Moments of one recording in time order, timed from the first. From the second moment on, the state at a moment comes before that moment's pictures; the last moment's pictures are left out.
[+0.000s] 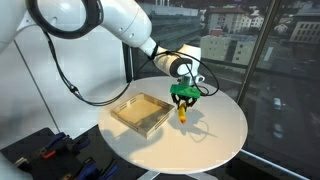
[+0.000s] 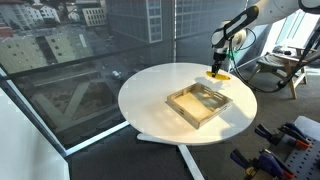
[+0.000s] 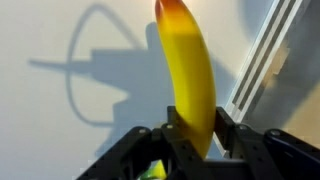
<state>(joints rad) -0.36 0.84 -0.01 -1.44 0.05 2.26 -0.65</state>
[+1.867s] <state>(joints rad) -0.36 0.94 -0.01 -1.35 0.05 2.24 -0.64</state>
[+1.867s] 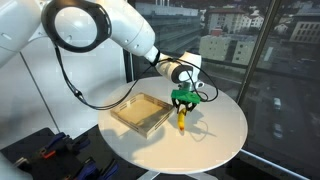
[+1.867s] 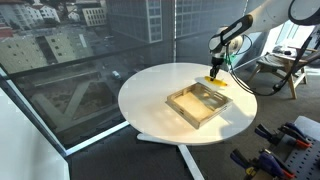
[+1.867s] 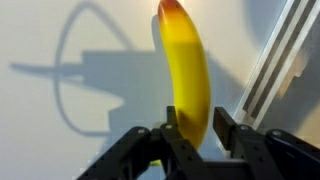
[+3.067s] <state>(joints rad) -0.35 0.94 0.01 -1.30 0.05 2.24 -0.64</state>
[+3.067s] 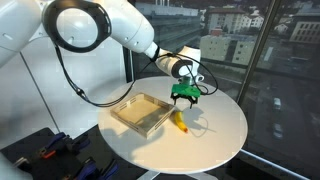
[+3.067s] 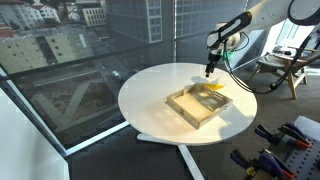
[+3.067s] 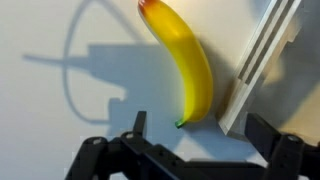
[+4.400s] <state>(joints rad) -0.27 0.85 0.06 -1.26 0.05 2.23 -0.56</state>
